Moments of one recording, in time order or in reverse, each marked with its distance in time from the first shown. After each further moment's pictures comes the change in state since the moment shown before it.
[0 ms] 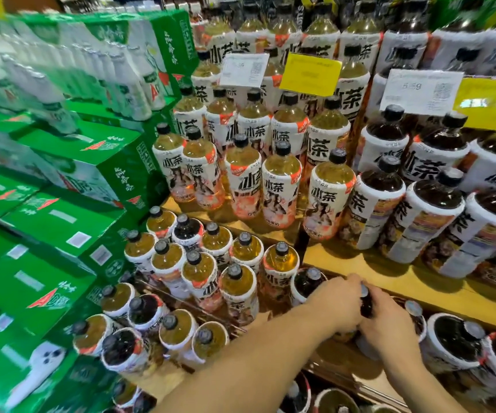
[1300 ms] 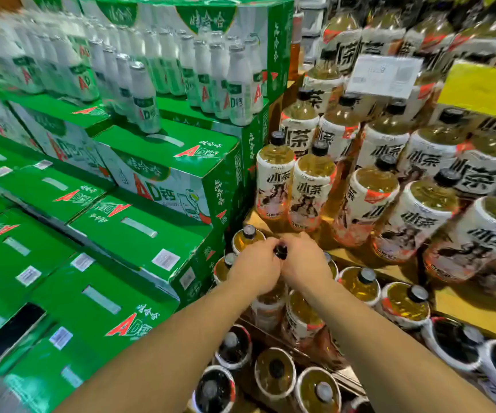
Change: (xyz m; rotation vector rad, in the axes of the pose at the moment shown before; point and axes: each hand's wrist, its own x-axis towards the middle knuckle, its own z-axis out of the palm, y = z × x) left_hand -0.098 -0.321 -0.172 -0.167 0.444 -0.263; right_hand 0.053 -0.360 0.164 -0.183 -0.106 -0.408
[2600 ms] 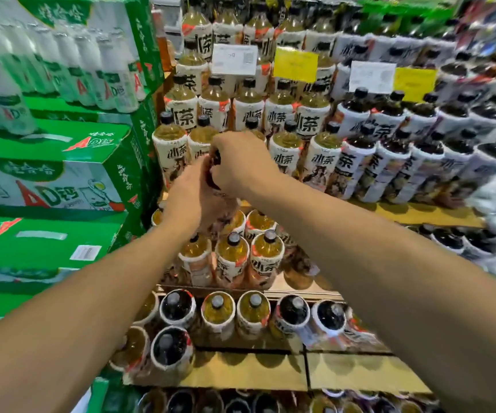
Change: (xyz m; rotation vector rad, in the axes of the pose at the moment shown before) left_hand -0.056 0.067 -0.051 -0.139 0.156 0.405; right_hand -0.114 -0.067 -0.151 -0.182 0.387 -0.022
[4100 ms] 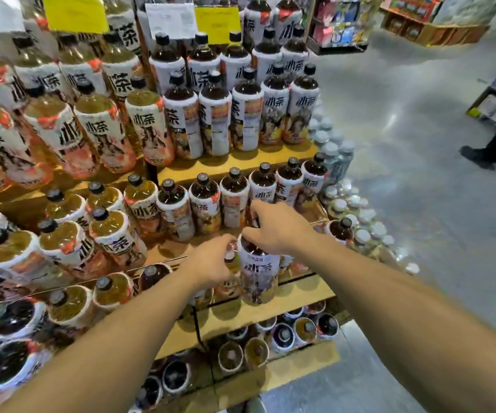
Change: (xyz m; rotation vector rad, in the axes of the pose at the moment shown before) left_hand -0.155 0.190 0.274 0.170 -0.900 0.150; right_hand -0.299 0.305 -0.044 0.035 -0.378 0.460
